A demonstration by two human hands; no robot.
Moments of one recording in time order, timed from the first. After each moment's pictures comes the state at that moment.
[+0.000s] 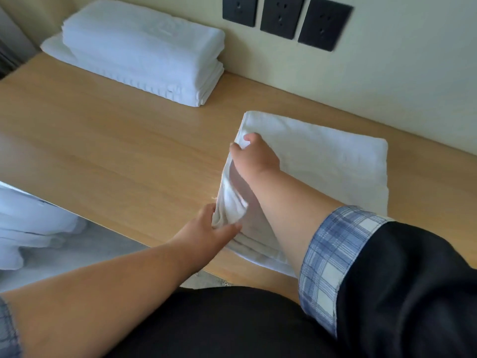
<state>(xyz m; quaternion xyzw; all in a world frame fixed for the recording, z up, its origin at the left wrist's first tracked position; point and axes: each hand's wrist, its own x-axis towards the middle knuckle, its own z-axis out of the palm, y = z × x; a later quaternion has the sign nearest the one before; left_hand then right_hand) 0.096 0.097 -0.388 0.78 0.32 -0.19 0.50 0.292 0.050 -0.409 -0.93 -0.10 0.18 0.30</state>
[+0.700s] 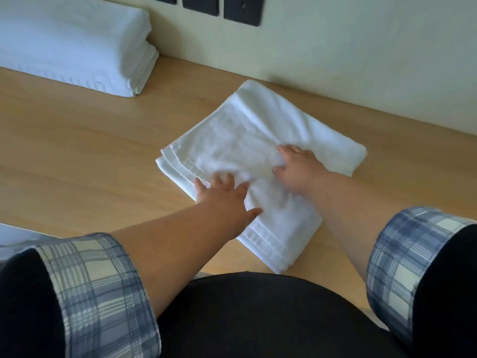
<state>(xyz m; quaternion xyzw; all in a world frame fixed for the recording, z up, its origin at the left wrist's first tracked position) 0.194 -0.023 -0.397 0.97 0.04 -0.25 0.02 0.334 -0.182 -0.394 -0.95 -0.17 0.24 0.06</state>
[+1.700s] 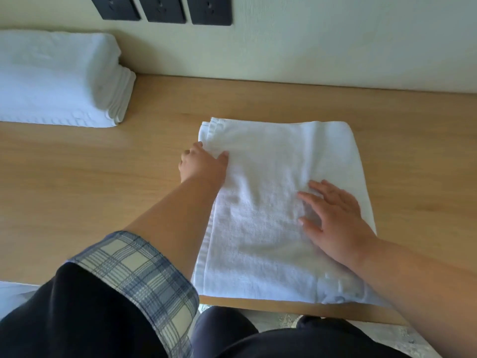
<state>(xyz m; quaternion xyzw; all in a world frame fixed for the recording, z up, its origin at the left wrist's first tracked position) 0.302 0.027 -0.412 0.88 0.36 -0.07 0.31 0.253 -0.269 -0.419 -0.96 -0.21 0.16 0.12</state>
